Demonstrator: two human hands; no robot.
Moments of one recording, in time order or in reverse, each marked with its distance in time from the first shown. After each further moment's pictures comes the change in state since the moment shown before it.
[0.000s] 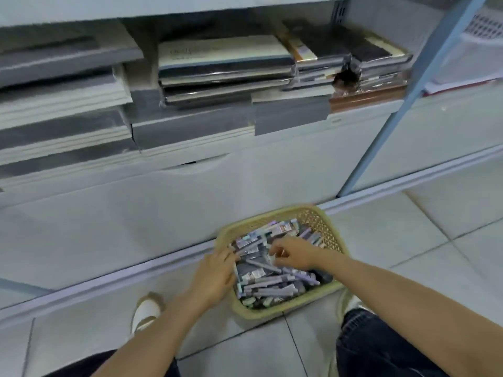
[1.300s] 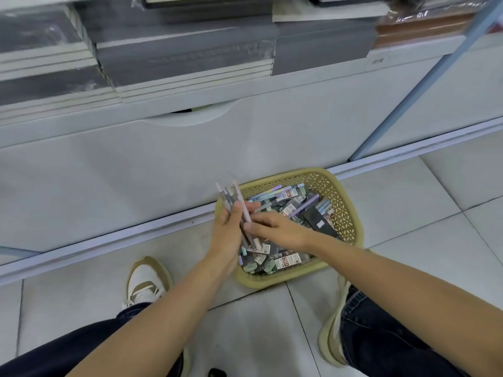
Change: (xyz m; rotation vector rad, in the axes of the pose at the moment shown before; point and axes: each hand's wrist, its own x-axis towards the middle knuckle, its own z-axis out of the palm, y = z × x) left_hand 0.028 0.044 0.000 -1.635 0.356 -0.624; right_hand 0.010 -0.052 0.027 0.730 -0.007 -0.179
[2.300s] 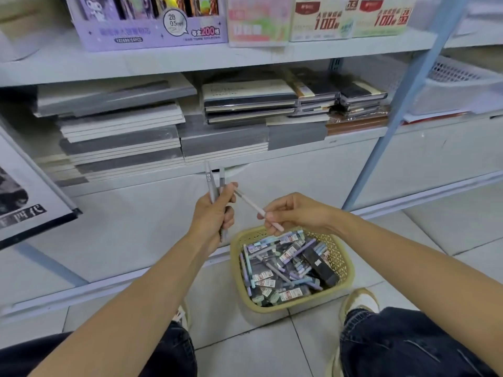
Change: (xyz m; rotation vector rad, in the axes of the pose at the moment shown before) left_hand -0.077 0.131 -0.018 -0.079 -0.161 0.401; right_hand -0.065 -0.114 -0.054 0.176 -0.035 -0.113
